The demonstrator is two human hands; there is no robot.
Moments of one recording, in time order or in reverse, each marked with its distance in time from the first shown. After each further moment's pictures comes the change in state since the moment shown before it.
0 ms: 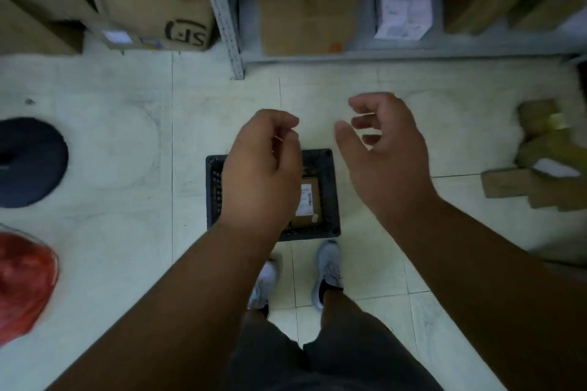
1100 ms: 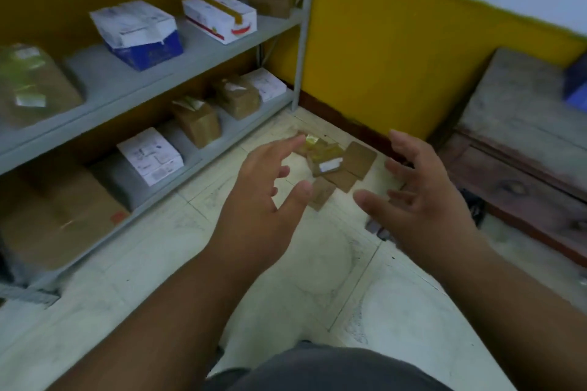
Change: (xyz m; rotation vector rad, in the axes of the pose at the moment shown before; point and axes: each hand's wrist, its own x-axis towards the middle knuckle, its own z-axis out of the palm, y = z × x) left_hand -0.224 0.329 0.277 -0.012 -0.855 0.748; right_hand -0.238 0.111 -0.490 0.111 0.651 0.267
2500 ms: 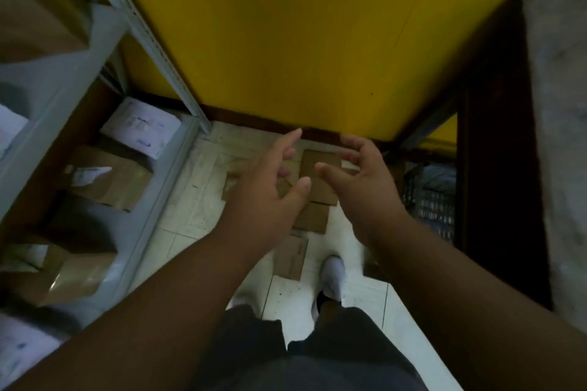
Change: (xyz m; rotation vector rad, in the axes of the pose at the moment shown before) left_hand 0.680 -0.169 0.337 0.050 -0.539 -0.106; right_hand 0.652 0.321 -0.050 0.525 0.346 0.650
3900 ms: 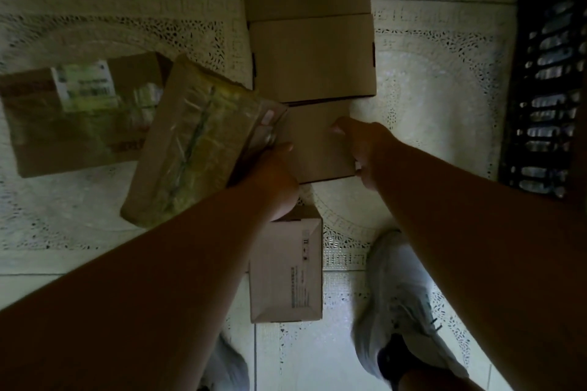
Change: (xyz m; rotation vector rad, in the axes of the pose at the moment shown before) left_hand 0.246 -0.621 0.384 0.493 -0.737 -0.597; right_hand 0.425 0.633 0.043 -0.022 0.234 0.899
